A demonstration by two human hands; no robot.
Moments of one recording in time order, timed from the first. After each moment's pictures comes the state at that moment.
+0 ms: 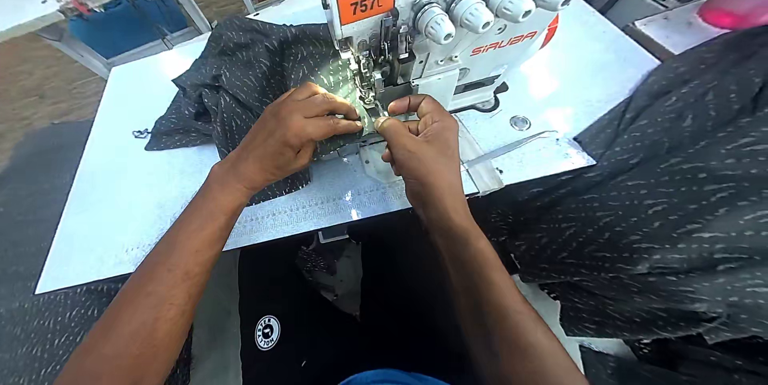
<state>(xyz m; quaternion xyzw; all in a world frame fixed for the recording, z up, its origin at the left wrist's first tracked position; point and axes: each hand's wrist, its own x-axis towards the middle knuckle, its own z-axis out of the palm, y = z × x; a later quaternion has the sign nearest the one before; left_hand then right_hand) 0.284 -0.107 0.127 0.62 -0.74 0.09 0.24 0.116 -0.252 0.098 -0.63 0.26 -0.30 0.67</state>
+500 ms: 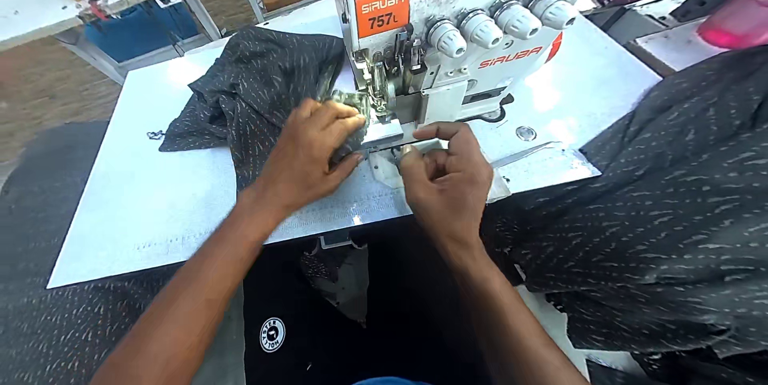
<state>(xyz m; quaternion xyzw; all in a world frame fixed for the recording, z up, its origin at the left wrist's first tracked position) 0.252 -0.102 0.120 0.73 -0.63 0.13 0.23 0.090 -0.244 0.082 -0.78 0.17 -0.43 0.41</state>
